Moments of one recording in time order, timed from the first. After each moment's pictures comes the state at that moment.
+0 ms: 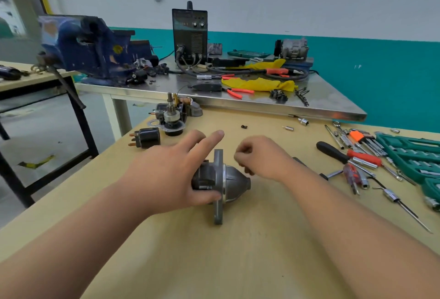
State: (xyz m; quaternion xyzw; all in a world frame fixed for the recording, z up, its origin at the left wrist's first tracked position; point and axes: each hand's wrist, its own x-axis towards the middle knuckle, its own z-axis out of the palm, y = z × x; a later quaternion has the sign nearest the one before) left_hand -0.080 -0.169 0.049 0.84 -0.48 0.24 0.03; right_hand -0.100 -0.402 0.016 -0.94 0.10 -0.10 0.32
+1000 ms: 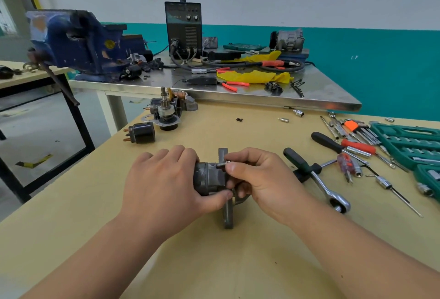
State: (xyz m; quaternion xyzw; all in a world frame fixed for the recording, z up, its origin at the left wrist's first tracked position) left_hand -0.123 -0.180 0.033 0.89 -0.36 0.27 0.08; right_hand -0.183 -0.347 0.019 -0.69 0.05 -0.12 0.71
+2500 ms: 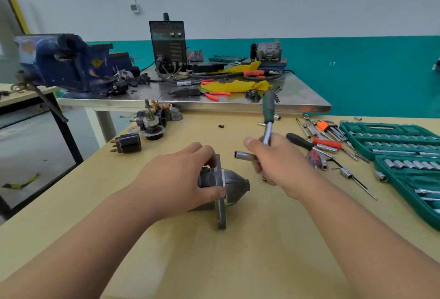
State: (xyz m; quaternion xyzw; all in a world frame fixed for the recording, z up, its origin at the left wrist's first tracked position) left_hand -0.141 -0.207 0.063 0.89 -0.45 0.06 0.07; right_hand -0.221 -0.395 0.049 -0.81 0.20 -0.20 0.51
